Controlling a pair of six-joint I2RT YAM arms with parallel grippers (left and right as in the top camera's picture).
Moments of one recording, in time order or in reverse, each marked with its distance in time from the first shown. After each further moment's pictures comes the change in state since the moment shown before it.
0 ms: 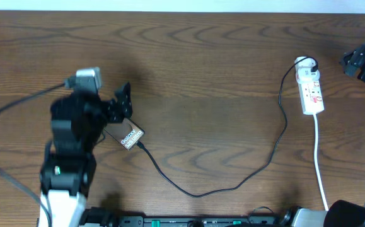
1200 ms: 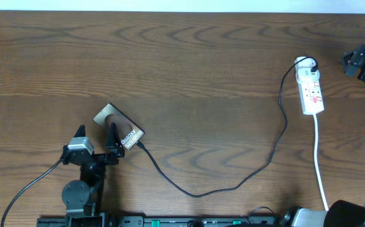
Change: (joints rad) left arm 0.105 -0.831 -0.709 0.218 -0.098 0.000; right arm 0.000 0.000 0.000 0.000 0.000 0.000
